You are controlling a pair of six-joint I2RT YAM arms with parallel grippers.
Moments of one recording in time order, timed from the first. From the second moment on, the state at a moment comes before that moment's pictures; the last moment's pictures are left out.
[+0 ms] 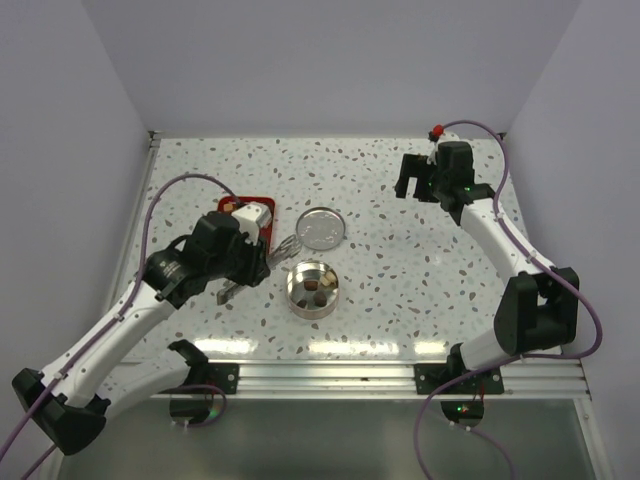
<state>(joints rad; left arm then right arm) -0.62 0.91 0.94 -0.81 0.09 -0.26 0.17 1.50 1.21 -0.34 -0.02 0.24</state>
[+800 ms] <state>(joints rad) -0.56 1.15 1.01 -0.78 -0.41 -0.39 0.17 1.50 1.21 -0.34 -0.02 0.22</state>
